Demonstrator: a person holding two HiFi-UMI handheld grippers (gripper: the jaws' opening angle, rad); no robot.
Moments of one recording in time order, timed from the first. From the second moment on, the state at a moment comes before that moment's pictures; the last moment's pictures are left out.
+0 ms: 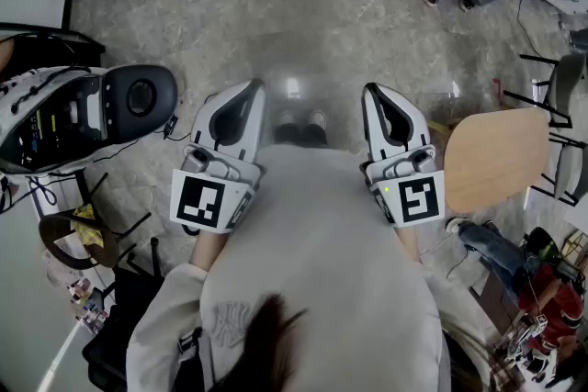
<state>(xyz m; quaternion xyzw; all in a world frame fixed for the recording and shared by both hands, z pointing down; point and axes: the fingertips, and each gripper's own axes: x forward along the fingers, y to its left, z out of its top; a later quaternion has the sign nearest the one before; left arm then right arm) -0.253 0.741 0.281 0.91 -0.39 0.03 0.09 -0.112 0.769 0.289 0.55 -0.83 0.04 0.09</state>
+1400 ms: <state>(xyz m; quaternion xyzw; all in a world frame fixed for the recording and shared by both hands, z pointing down) -0.209 0.690 0.280 0.89 -0.44 0.03 0.08 -0.048 0.732 0.312 0.50 -0.86 0.08 0.09</state>
